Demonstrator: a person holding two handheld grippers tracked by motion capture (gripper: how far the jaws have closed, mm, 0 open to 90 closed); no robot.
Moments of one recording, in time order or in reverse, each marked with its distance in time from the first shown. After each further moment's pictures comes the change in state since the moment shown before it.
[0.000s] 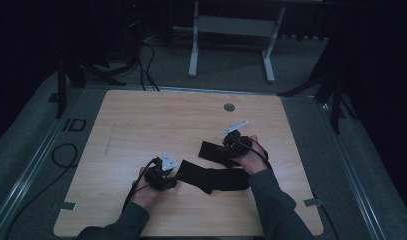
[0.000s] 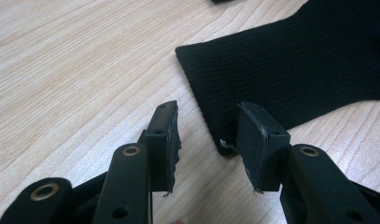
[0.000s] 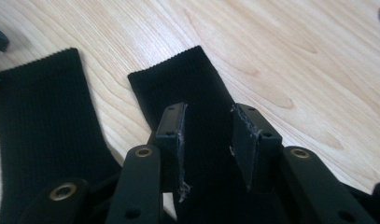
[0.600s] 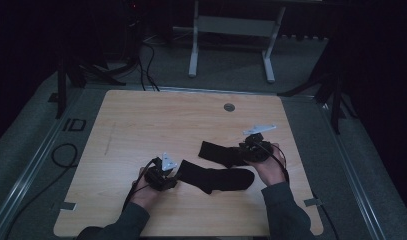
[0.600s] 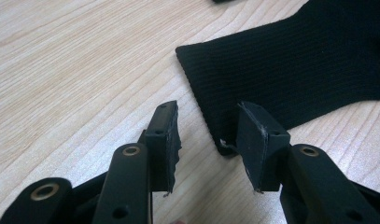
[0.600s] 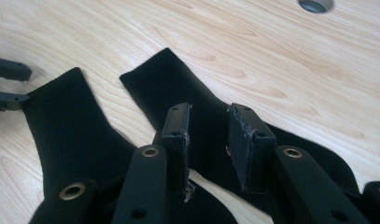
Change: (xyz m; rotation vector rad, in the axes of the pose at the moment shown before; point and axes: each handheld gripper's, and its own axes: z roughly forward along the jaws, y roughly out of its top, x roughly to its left) left arm 0.000 0.000 0.000 0.000 0.003 0.003; right arm -0.005 -0.029 -0.063 -0.099 -0.060 0.194
